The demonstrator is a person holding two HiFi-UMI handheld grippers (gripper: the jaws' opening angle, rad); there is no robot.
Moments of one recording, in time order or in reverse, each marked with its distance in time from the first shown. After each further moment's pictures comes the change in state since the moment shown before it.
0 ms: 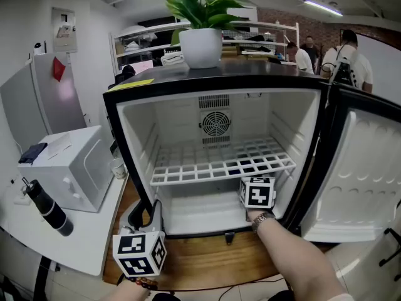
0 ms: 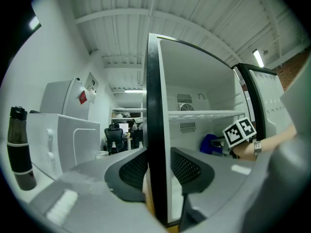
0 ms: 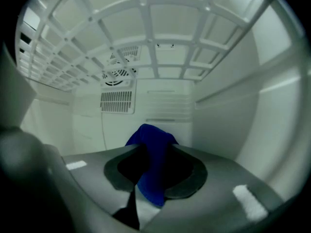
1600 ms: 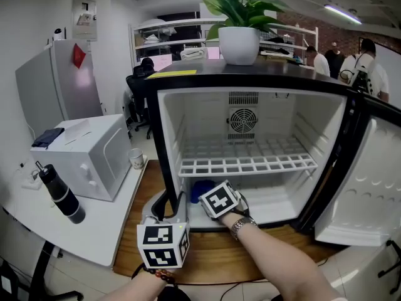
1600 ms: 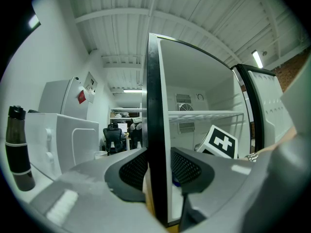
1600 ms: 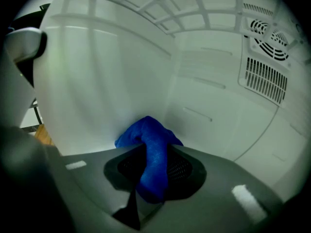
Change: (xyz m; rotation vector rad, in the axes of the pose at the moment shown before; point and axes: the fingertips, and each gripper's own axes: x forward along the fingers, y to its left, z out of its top) left arm 0.000 -0.001 -0.001 0.001 -0.002 -0.015; right arm -0.020 0.232 -0.093 -0.389 0.484 0.533
